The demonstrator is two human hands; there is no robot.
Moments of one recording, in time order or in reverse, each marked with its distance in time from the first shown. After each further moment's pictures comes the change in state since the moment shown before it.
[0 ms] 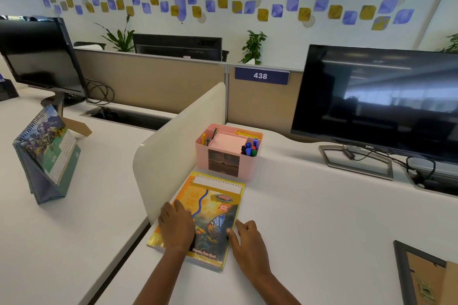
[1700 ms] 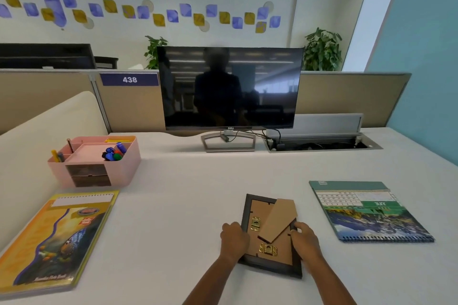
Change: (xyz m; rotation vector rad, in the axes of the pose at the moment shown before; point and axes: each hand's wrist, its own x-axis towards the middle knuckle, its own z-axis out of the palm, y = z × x) left_hand -0.214 0.316 0.057 -0.397 -0.711 0.336; right_hand -0.140 0.245 -0.252 0.251 0.384 0.833
